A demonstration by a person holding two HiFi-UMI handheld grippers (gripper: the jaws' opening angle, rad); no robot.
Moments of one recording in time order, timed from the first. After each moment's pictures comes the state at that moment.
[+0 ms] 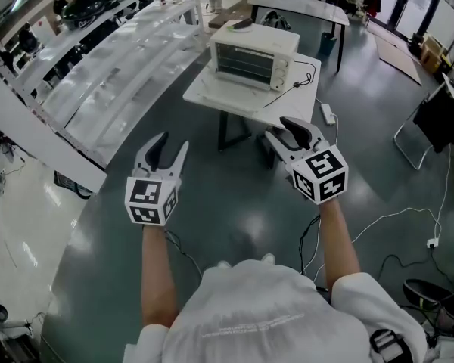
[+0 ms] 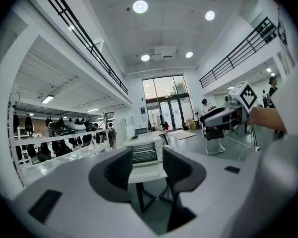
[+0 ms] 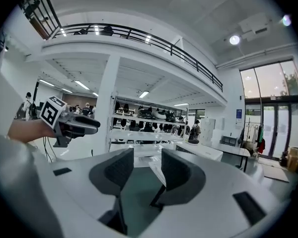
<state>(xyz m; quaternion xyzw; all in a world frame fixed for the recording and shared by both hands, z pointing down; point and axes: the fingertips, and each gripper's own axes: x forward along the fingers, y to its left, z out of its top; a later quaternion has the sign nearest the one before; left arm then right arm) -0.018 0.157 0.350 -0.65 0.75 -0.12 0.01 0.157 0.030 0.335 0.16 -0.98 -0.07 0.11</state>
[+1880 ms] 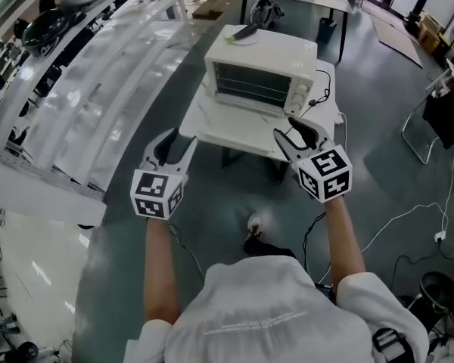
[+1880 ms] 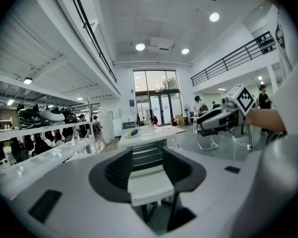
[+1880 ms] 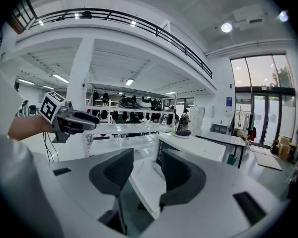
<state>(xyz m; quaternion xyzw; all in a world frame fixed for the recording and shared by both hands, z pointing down) -0.183 -0.077 0.382 -0.72 0.68 -0.14 -0.02 0.005 -0.183 0.379 0.22 -0.96 -0.02 0.16</state>
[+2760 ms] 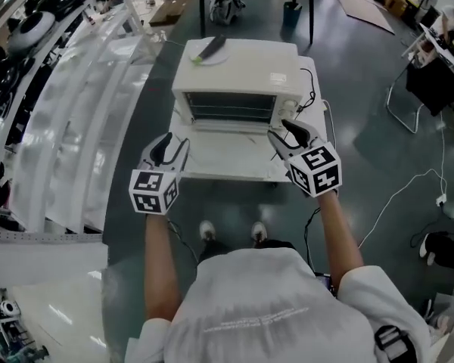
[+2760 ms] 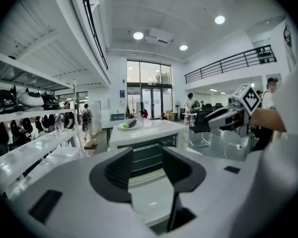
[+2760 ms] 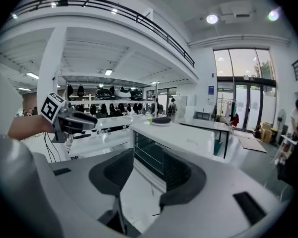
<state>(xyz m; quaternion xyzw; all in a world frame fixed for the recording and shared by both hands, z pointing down) -0.237 -0.233 0.425 -0.76 0.62 -0.16 -0.08 -0.013 -0.303 0.417 0.31 -0.93 0.04 0.19</state>
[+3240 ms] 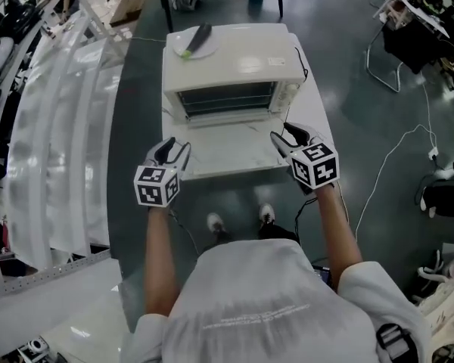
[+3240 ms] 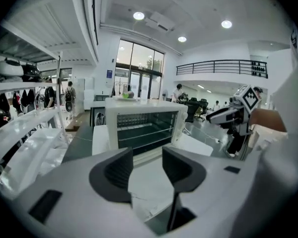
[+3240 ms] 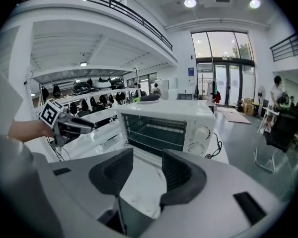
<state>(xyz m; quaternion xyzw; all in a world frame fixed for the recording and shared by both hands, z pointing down) -0.284 -0.272 0.522 -0.81 0.52 -0.20 -0.17 -0.027 -0.304 0.495 0.39 -0.88 0.15 0.23</state>
